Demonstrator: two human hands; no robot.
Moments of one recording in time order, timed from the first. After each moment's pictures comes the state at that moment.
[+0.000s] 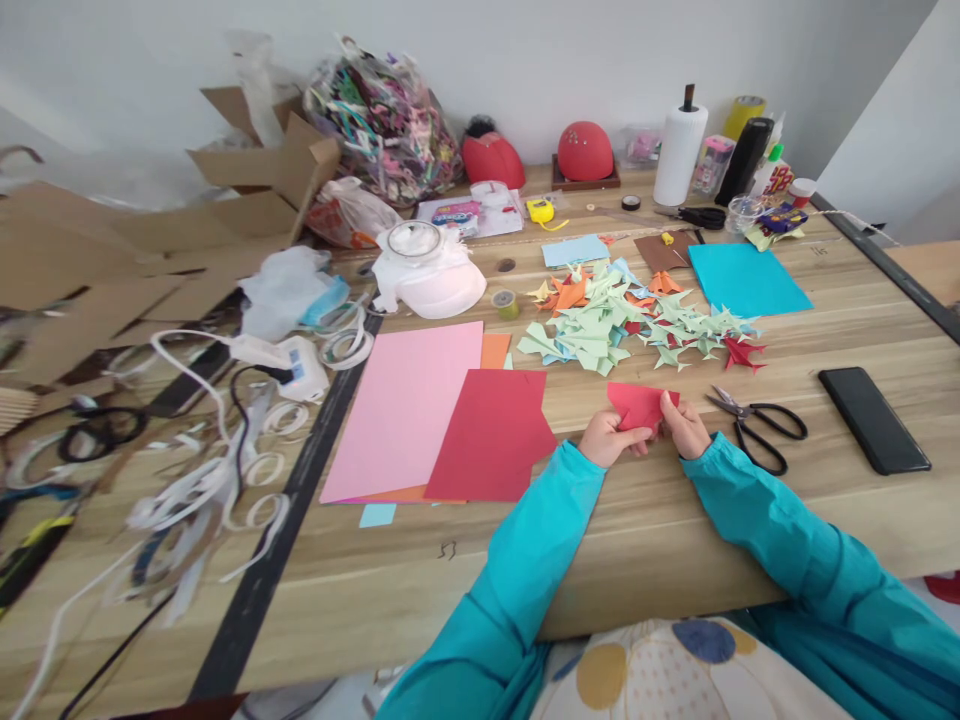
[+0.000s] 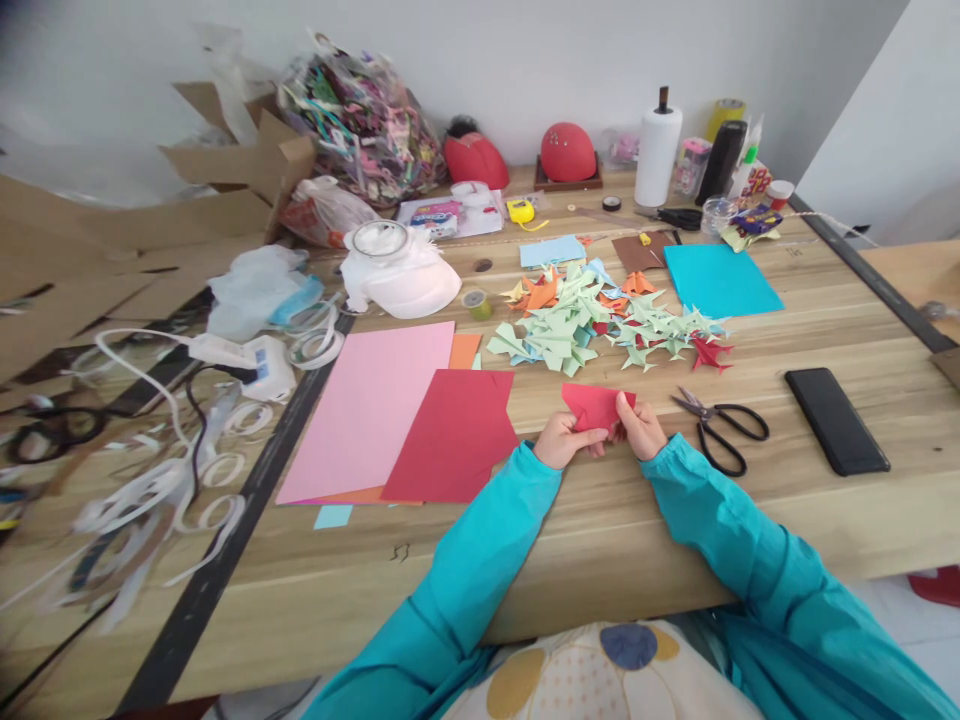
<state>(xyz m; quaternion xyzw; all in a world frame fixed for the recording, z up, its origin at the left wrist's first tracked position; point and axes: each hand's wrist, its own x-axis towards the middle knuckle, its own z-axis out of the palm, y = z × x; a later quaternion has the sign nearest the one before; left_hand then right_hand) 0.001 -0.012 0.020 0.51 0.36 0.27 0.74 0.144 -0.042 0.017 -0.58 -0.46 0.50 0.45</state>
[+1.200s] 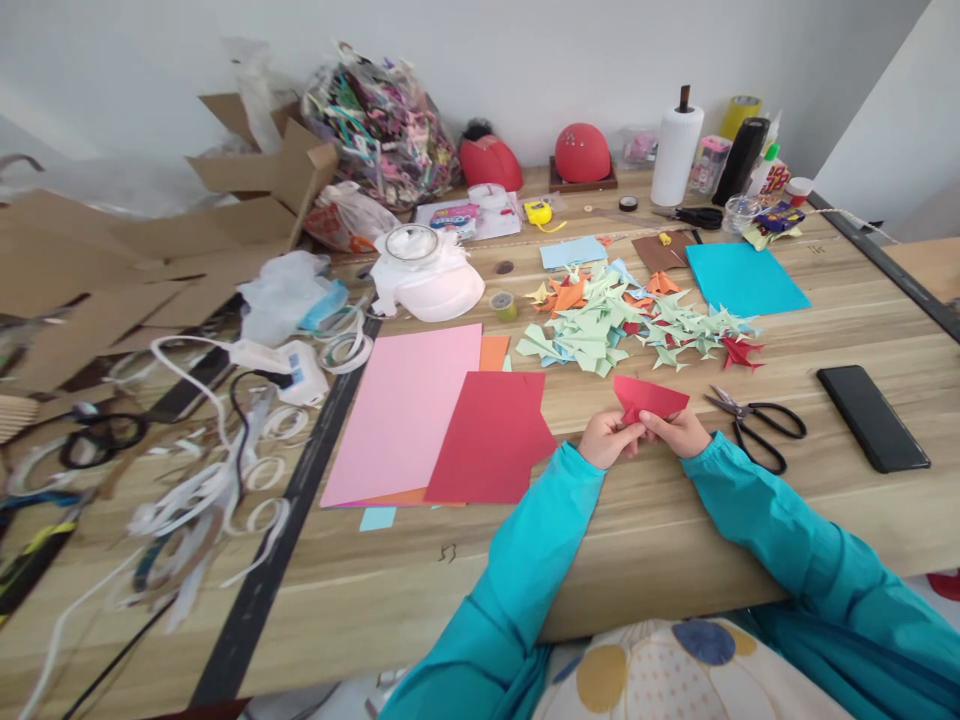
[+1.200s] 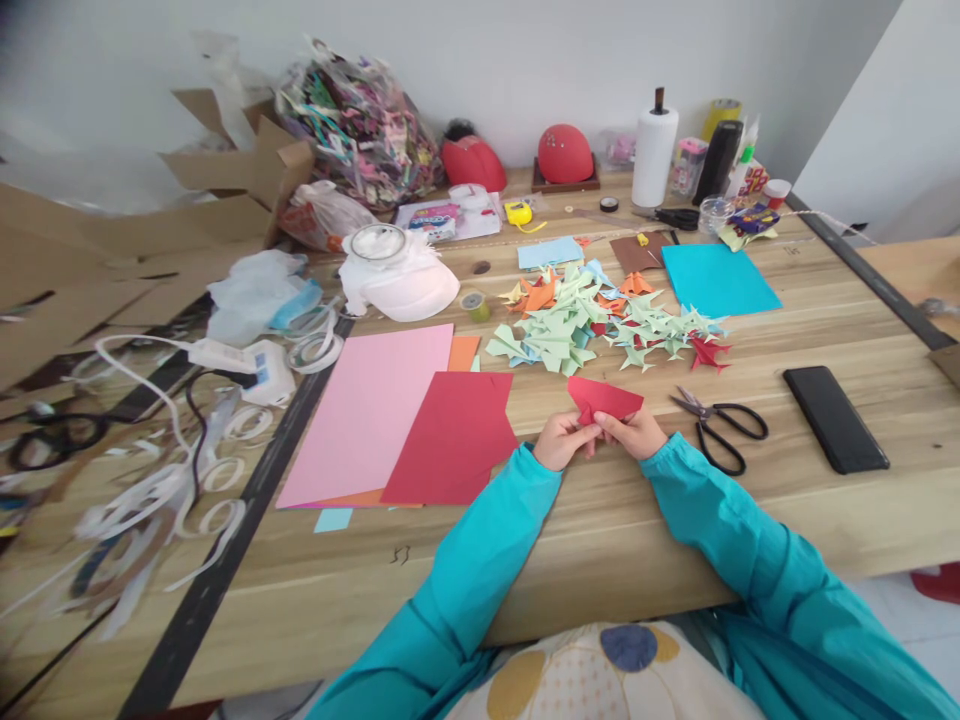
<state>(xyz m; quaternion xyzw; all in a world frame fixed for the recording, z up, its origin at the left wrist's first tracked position) -0.001 -0.012 0.015 0.56 0.33 0.29 0.70 0.148 -0.040 0.009 -0.48 -0.59 0.47 0.45</state>
